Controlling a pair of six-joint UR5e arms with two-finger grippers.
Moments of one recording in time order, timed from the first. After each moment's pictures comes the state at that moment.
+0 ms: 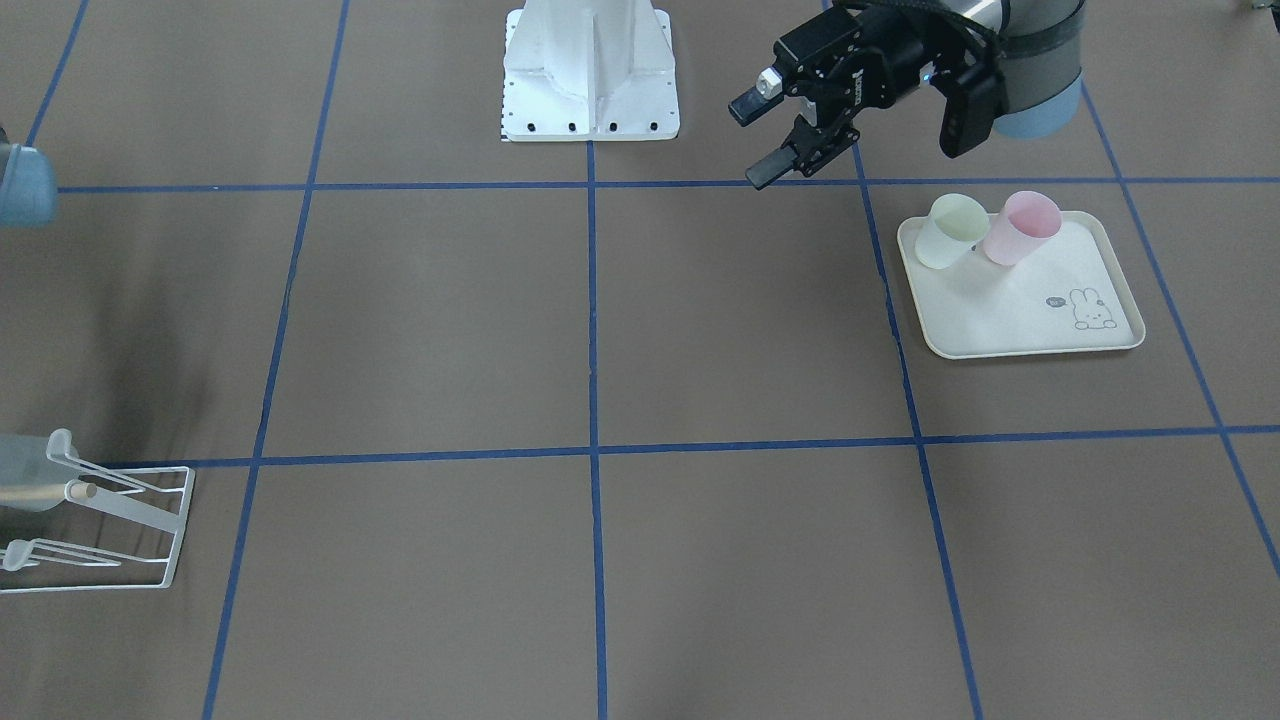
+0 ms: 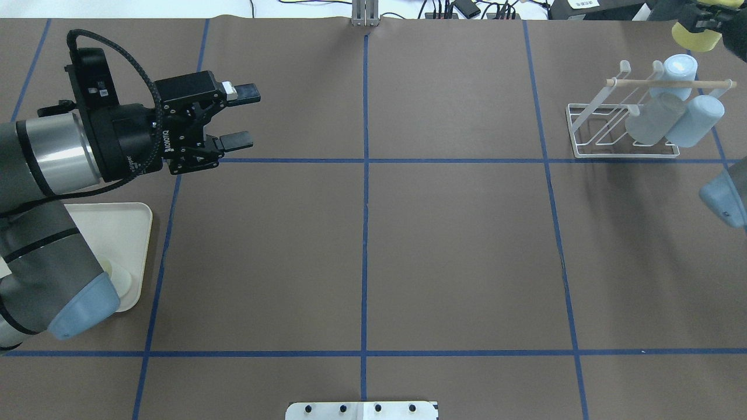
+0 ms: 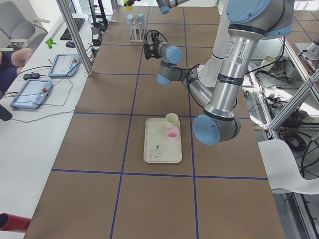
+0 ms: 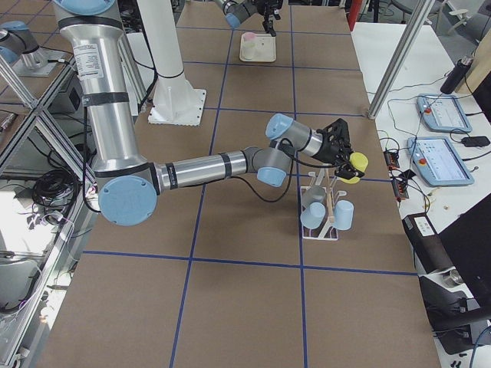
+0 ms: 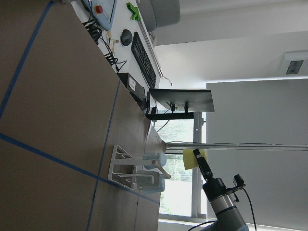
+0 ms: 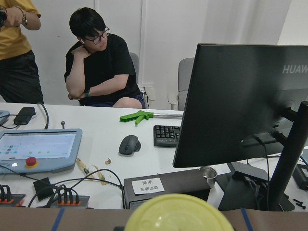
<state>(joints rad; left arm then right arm) -0.70 -1.85 -1.93 -2.88 -1.75 -1.91 1.13 -1.40 1.52 -0.54 1.41 0.81</state>
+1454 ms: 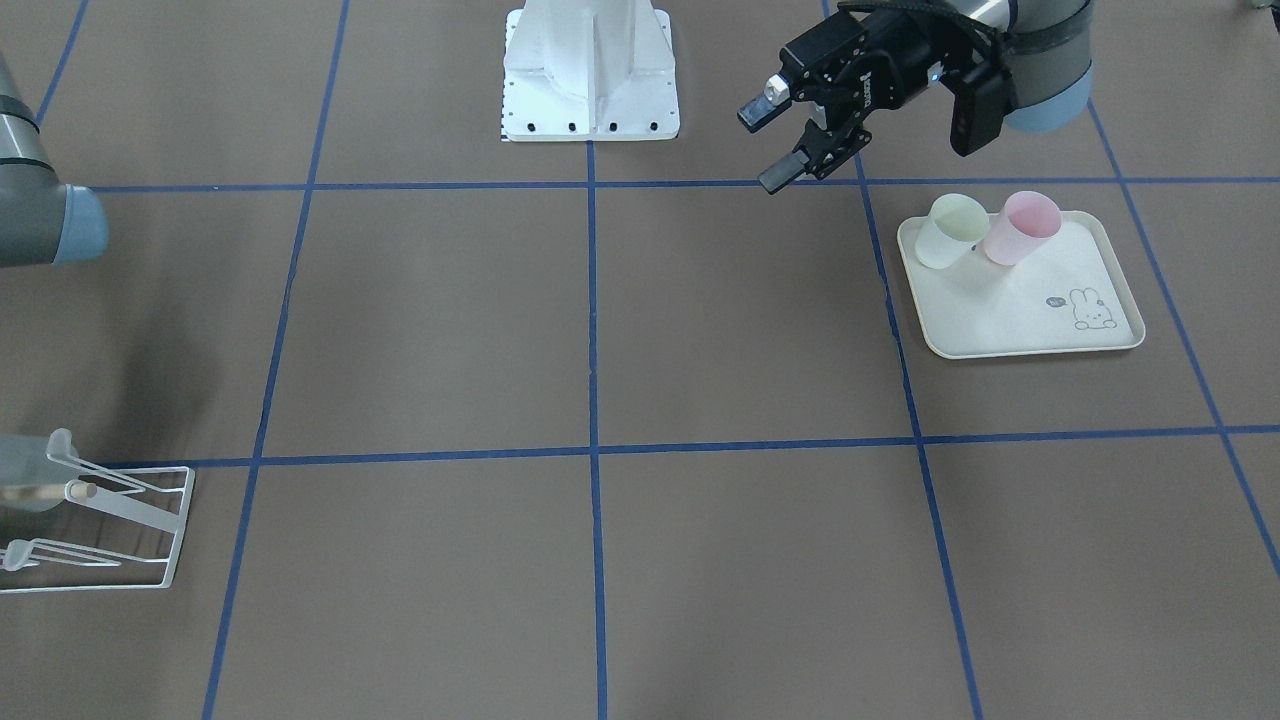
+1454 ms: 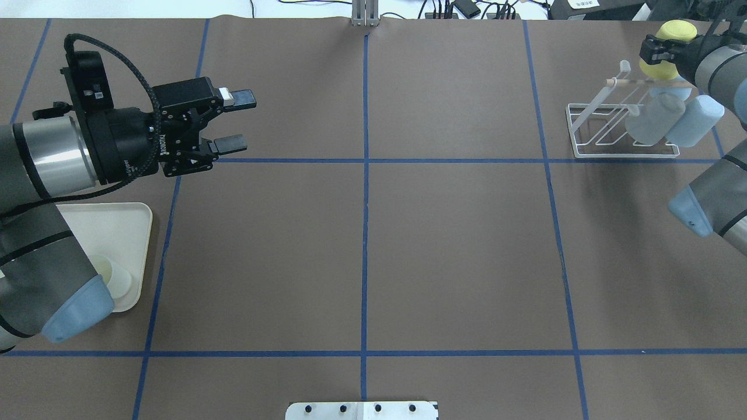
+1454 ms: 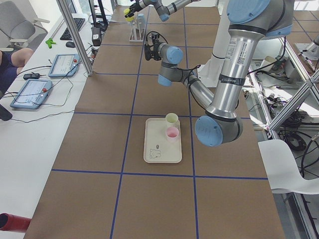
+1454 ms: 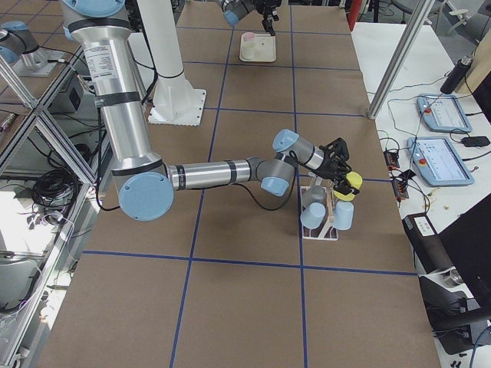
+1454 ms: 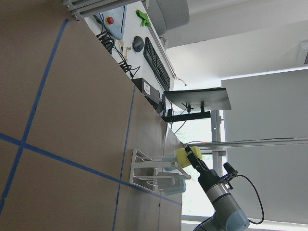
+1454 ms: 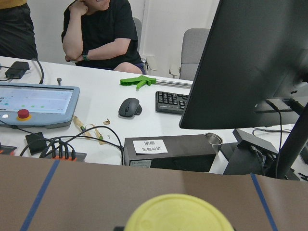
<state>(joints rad) -0.70 -1.84 -1.93 -2.87 -1.75 -1.89 1.04 -1.36 1.40 -0.54 1.39 0.80</state>
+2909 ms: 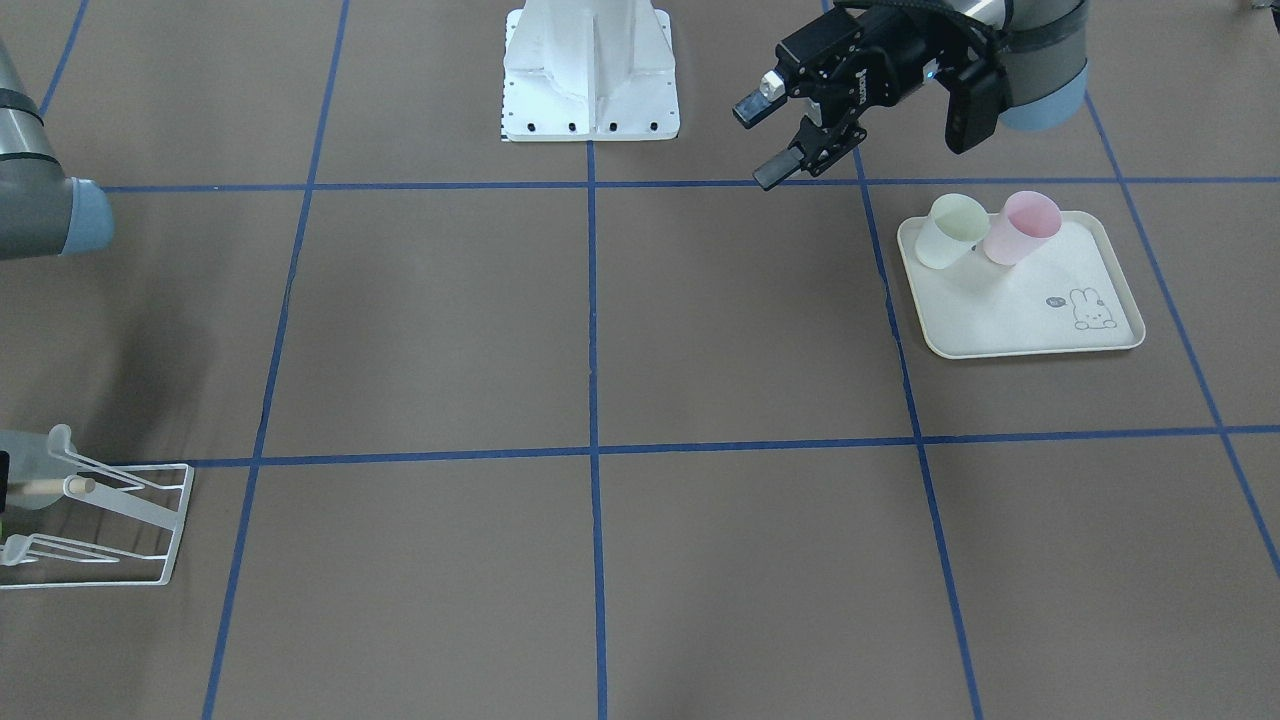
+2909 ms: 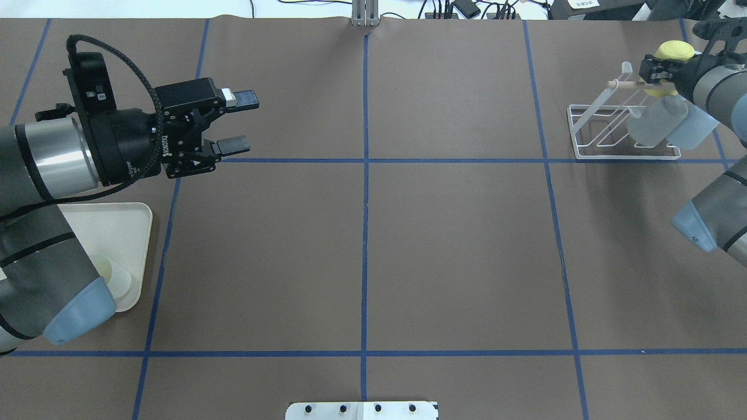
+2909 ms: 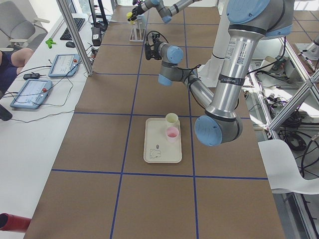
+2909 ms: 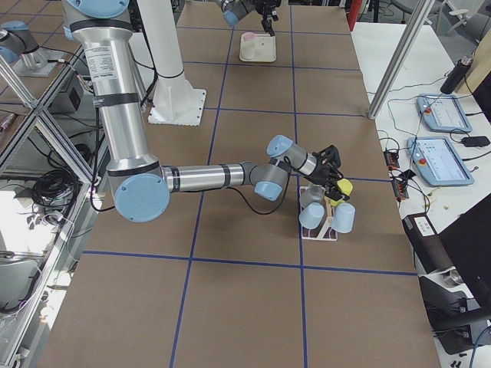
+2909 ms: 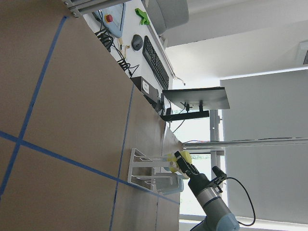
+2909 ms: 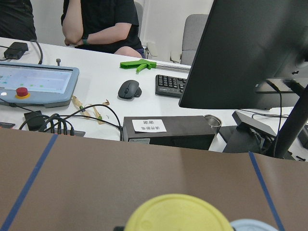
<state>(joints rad) -0.69 -1.85 -1.93 -2.86 -1.75 -1.90 1.03 -1.40 1.40 -0.54 1.39 0.80</state>
